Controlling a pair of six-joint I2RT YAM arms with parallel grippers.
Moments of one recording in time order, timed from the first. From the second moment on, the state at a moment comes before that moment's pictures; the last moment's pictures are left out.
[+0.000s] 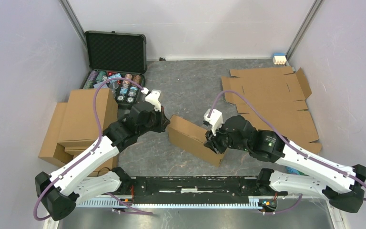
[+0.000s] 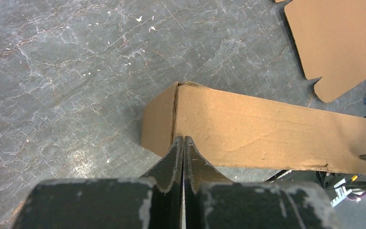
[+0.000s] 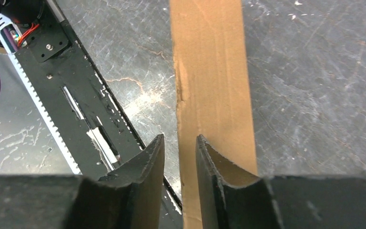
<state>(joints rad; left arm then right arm) -0.73 0.97 0.88 -0.50 -0.09 -0.45 1.07 0.92 0.91 -0.58 0.00 0.11</state>
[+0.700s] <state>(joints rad) -0.73 0.97 0.88 -0.49 -0.09 -0.45 1.07 0.70 0.83 -0.78 0.13 0.28</state>
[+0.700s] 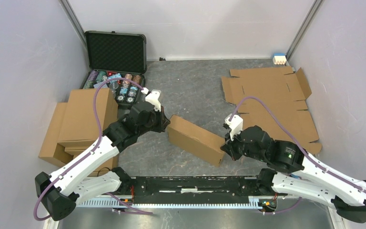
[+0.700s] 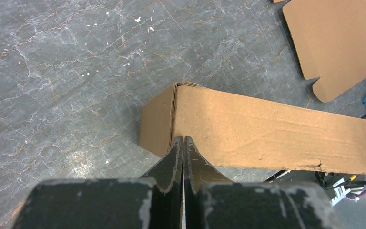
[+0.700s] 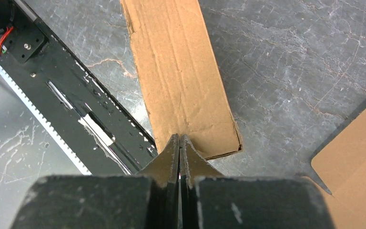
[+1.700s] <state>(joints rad) -0.73 0.96 0.88 -0.49 -0.08 -0.45 1.07 0.74 0.91 -0.88 0.18 0.31</state>
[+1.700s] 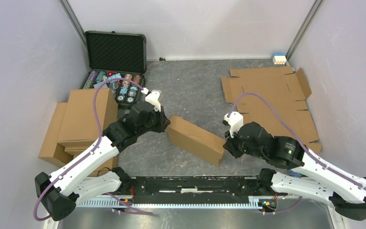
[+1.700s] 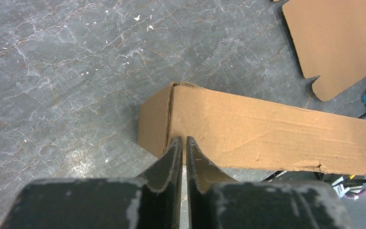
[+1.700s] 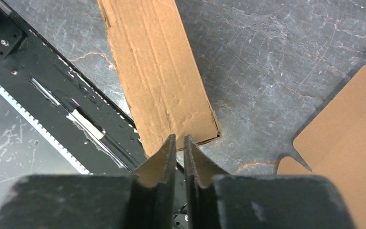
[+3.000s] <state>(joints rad) -0.72 0.74 0.90 -0.76 -0.21 -0.45 1.07 1.20 1.04 -0.70 0.08 -0.05</state>
